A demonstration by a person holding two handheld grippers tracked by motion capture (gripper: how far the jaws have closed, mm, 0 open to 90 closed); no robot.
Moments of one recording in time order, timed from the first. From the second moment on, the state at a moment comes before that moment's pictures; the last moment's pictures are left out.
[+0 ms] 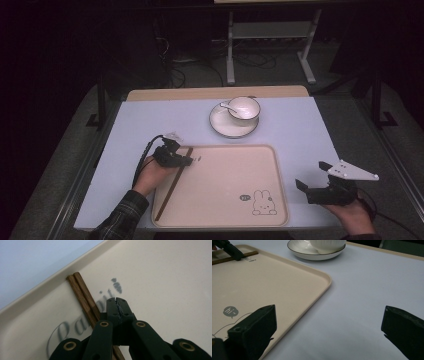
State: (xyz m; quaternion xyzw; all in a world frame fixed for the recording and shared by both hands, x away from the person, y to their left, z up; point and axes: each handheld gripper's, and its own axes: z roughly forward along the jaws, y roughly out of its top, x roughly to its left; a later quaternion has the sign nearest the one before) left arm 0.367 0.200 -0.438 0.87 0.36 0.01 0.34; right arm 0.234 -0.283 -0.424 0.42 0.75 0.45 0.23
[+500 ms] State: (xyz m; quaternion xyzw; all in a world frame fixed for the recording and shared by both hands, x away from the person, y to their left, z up) left arm 0.353 0.229 -0.435 0.87 0.38 0.04 0.32; right arm 0.234 -0.283 -0.424 0.42 0.75 0.45 0.23
